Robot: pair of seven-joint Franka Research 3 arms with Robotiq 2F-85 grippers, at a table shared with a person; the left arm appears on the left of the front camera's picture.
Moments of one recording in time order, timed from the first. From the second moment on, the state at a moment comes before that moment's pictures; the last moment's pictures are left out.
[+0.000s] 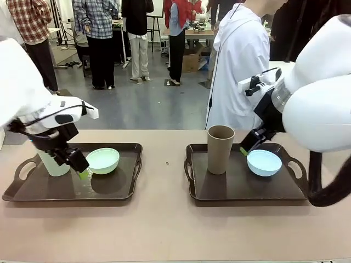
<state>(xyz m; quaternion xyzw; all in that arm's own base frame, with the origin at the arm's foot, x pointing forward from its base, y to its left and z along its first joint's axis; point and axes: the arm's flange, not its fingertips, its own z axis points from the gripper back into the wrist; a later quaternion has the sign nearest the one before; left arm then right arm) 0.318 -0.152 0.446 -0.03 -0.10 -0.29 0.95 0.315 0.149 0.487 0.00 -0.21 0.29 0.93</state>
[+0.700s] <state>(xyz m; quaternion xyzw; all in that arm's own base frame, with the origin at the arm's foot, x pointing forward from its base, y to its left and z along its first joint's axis) 0.292 -0.140 0.472 -0.04 -0.08 -0.27 0.96 0.290 0.136 0.484 0.00 -0.12 0.25 0.96</state>
